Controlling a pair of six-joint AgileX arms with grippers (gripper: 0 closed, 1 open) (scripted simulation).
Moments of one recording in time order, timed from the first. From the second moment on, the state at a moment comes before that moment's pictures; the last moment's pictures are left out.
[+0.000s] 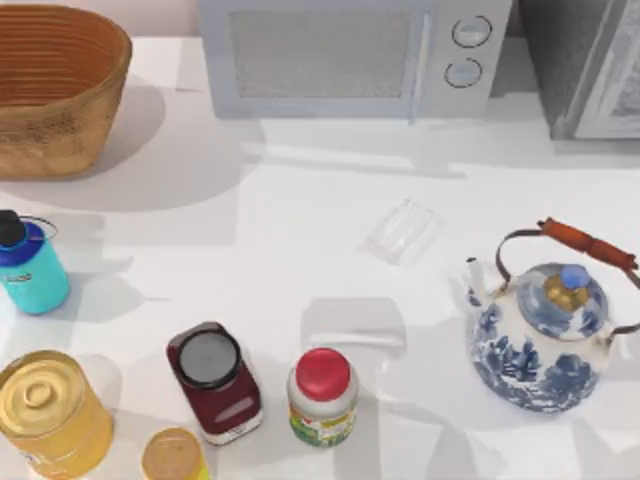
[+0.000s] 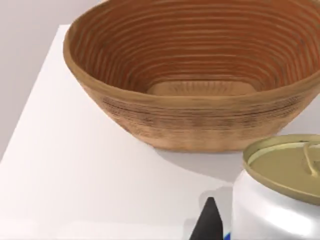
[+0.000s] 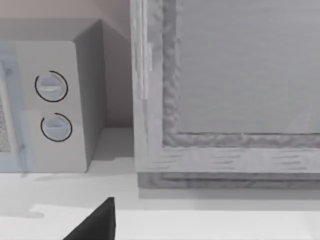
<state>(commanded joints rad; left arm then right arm) -0.01 0.82 0.75 -0.42 -0.11 0.06 0.00 0.00 0.00 0.00 0.00 0.00</state>
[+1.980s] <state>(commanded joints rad) -0.17 1.13 0.58 0.60 0.57 0.01 0.00 0.00 0.00 0.00 0.00 0.00</state>
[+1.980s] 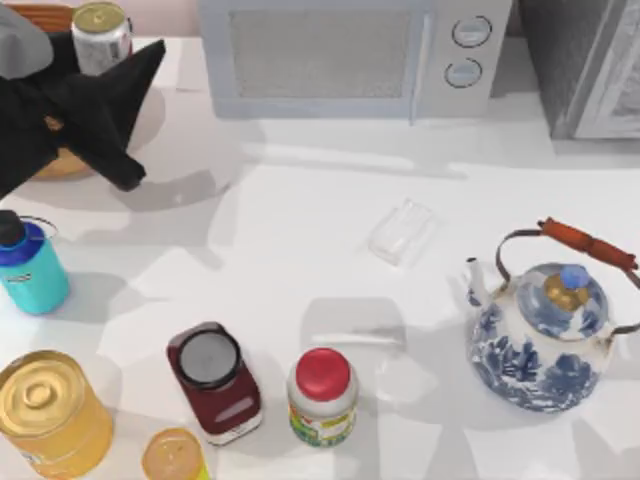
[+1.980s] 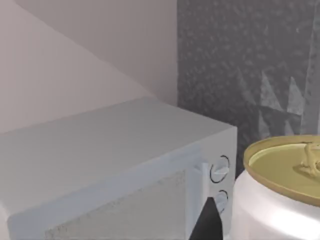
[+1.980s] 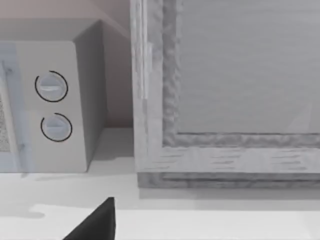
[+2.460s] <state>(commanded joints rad) -0.31 2.06 1.00 1.05 1.00 0.02 0.00 0.00 0.00 0.00 0.00 0.00</state>
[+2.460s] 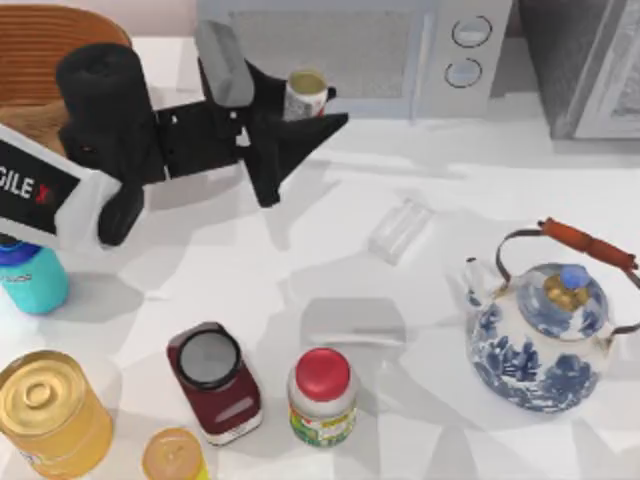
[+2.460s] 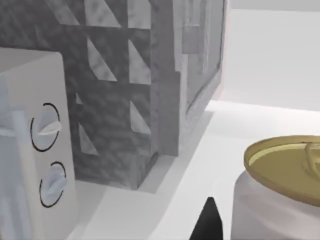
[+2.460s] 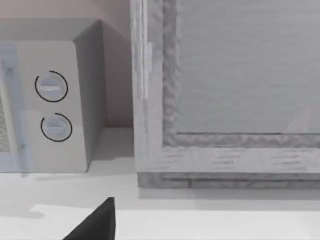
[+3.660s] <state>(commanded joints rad) -0.38 2.57 1.24 1.30 1.24 0.03 0.00 0.00 0.00 0.00 0.00 0.00</state>
